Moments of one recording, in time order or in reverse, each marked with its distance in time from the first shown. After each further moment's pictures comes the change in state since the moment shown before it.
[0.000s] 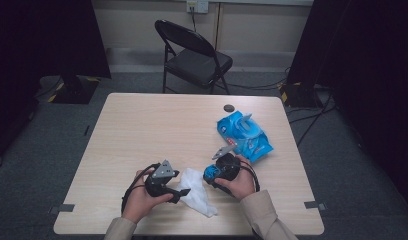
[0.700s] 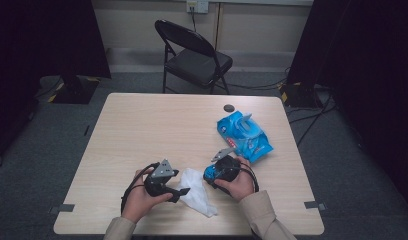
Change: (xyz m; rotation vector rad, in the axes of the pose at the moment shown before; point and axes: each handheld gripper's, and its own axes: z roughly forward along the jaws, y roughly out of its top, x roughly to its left) left arm 0.001 0.001 -0.002 -0.010 0.006 0.003; right arm 0.005 -0.005 0.002 0.010 -0.062 -0.001
